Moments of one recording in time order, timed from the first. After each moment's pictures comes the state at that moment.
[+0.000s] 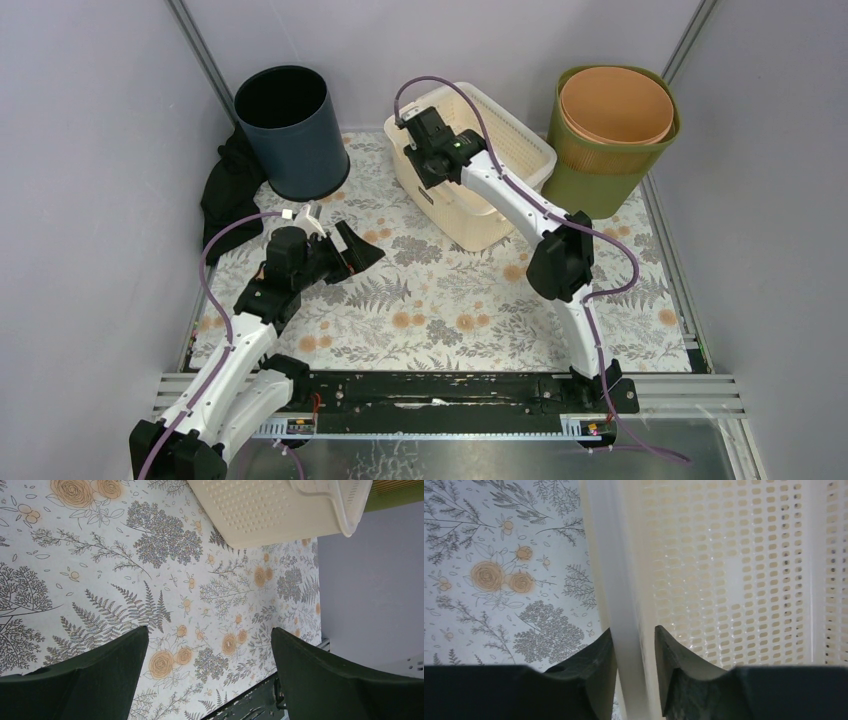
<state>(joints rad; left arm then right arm) -0.28 0.79 0.57 -0.26 0.33 -0.74 0.69 2.22 2.25 -0.90 0.25 0.01</state>
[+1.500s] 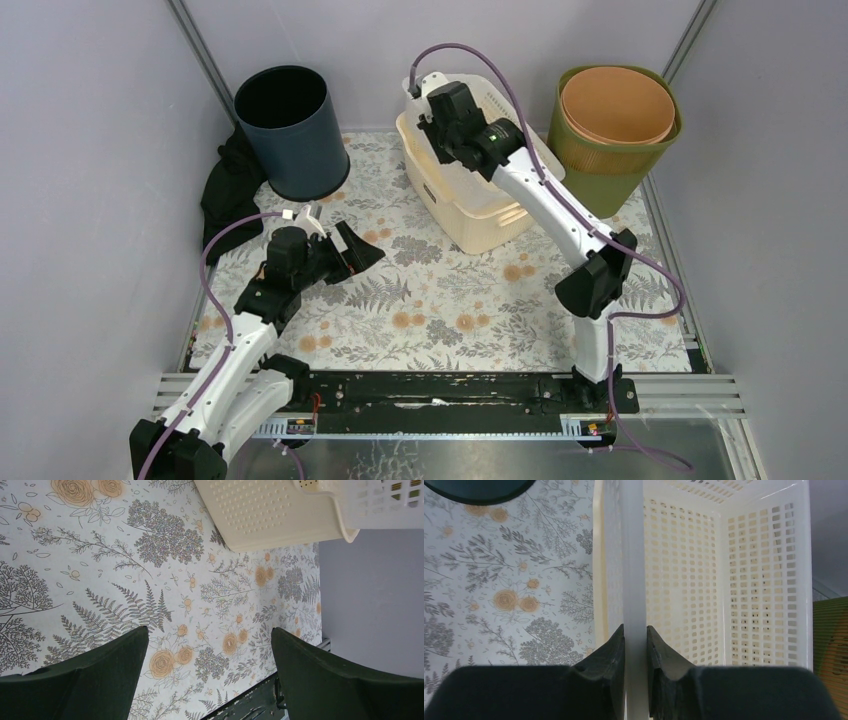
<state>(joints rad) -0.28 0.79 0.57 -0.26 0.33 -0.74 0.70 2.00 2.21 -0.84 0.31 -0.06</state>
